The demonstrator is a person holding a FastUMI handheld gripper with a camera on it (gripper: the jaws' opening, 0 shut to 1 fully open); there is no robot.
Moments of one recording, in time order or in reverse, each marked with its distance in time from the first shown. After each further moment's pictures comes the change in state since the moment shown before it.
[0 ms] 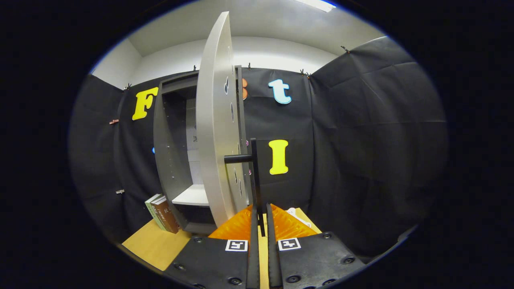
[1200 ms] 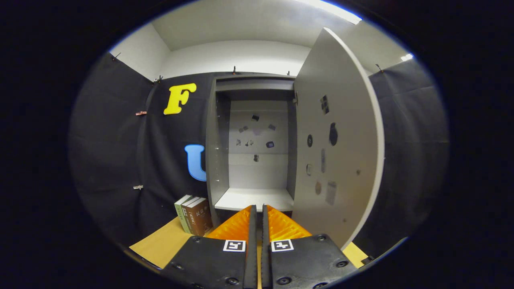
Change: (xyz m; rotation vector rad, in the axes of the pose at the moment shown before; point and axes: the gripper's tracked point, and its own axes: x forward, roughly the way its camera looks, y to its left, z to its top) arm -0.018 0.210 -0.015 -0.073 0.020 0.114
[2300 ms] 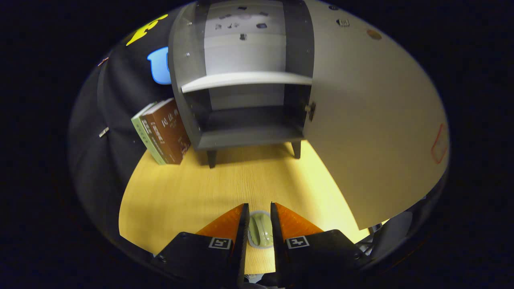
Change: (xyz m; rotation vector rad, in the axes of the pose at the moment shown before) arm 0.063 0.018 -0.337 0.063 0.745 -0.161
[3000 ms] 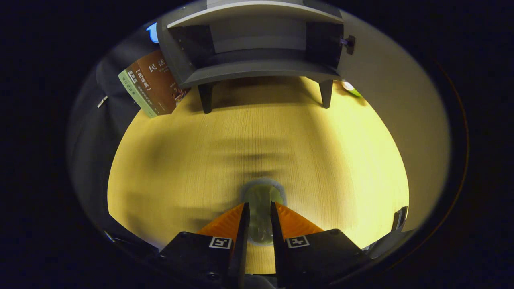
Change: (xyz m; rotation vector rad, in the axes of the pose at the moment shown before) arm 0.085 0.000 -0.091 -0.076 0.297 0.088
